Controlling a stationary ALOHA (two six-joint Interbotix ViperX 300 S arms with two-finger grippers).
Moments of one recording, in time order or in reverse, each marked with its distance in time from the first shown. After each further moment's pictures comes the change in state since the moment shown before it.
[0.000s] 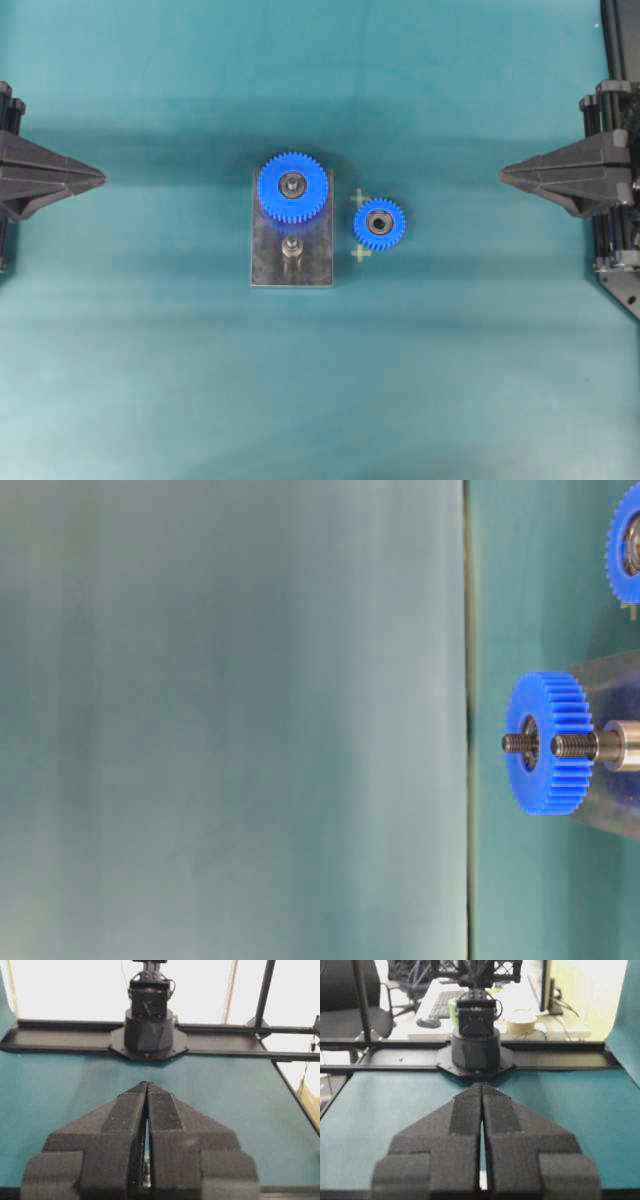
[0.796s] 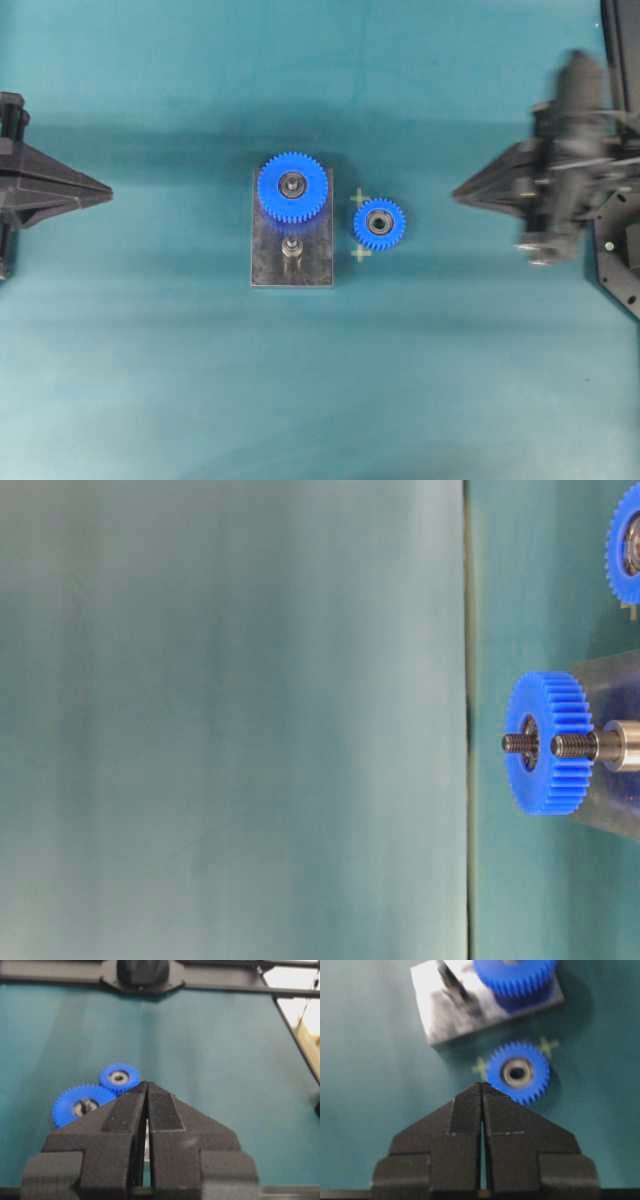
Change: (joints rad) left arm -0.012 0.011 -0.058 0.006 0.264 -0.037; right arm -0.103 0.380 -0.259 0.155 0.718 0.166
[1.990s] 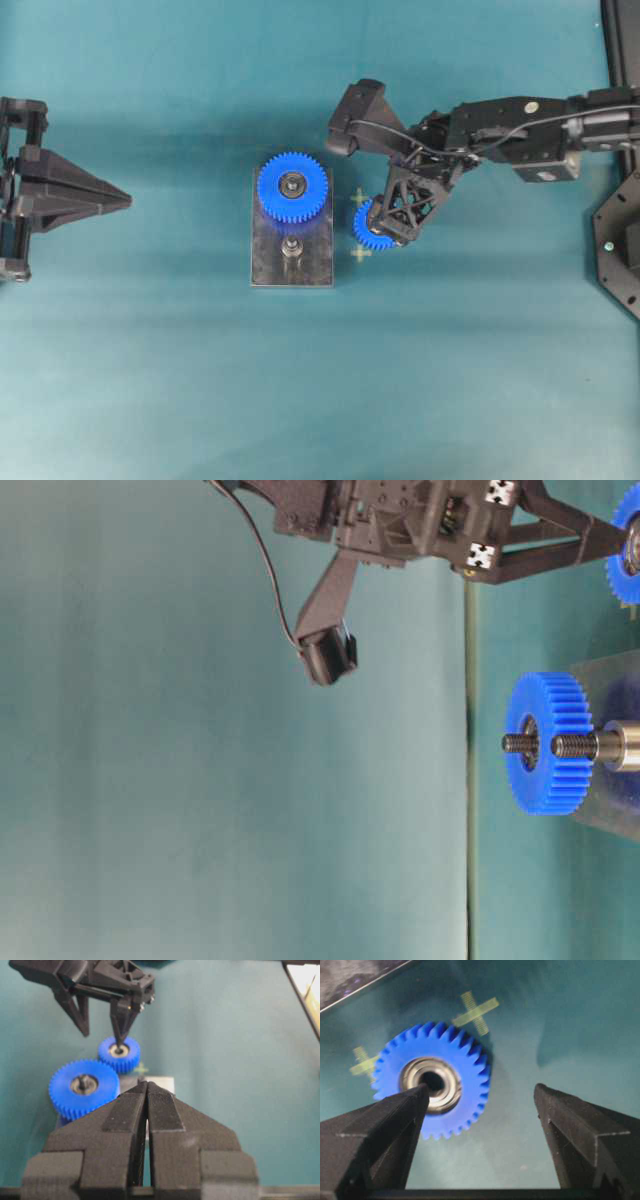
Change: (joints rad) left arm 0.000 0.080 -0.009 0.000 0.034 0.000; right arm -0.086 0.683 -0.327 -0.084 0.219 0.054
